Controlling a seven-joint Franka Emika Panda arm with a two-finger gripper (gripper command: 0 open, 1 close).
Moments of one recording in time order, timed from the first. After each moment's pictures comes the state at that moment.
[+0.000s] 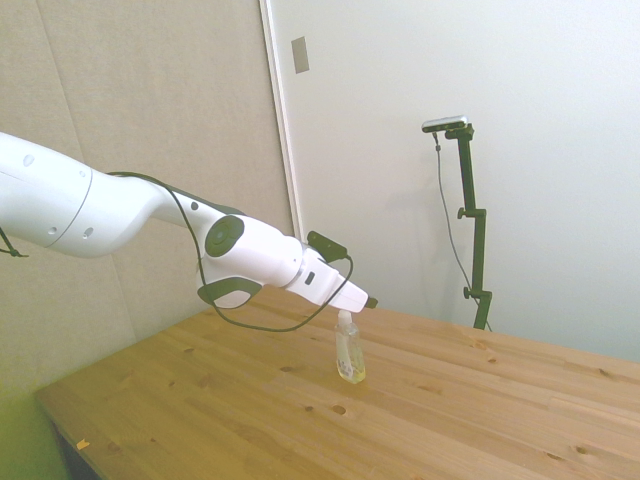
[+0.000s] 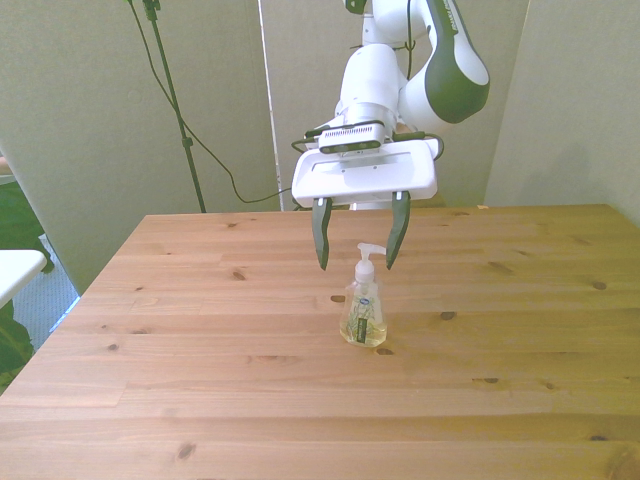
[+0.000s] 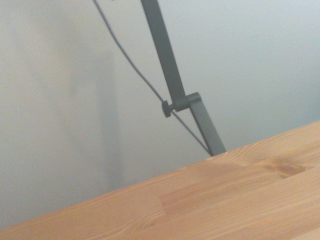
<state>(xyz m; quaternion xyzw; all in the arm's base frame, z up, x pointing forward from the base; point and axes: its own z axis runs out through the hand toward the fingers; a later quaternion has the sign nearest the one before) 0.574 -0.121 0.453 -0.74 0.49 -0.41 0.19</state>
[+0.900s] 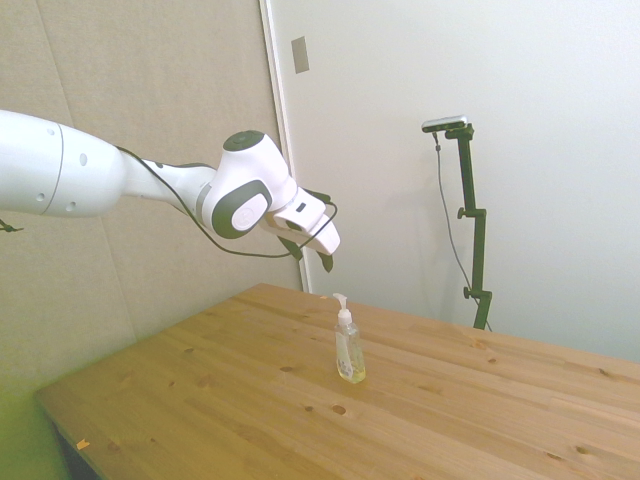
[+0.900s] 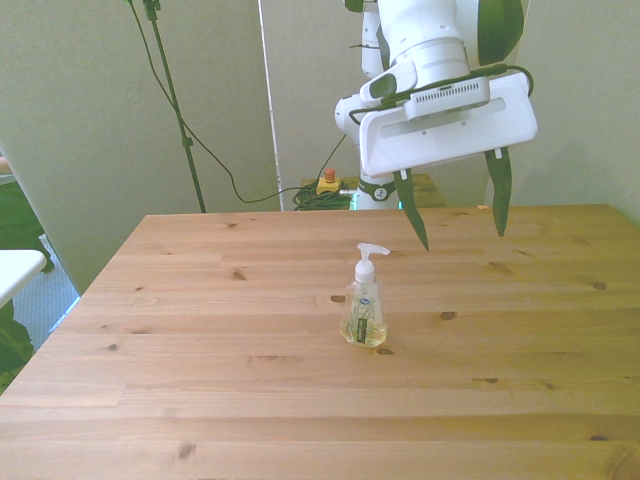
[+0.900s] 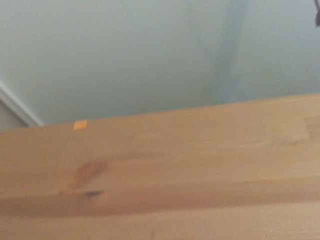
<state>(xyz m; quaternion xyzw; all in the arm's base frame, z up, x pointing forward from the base) 0.614 -0.029 0.532 -0.87 0.41 -0.22 0.19</state>
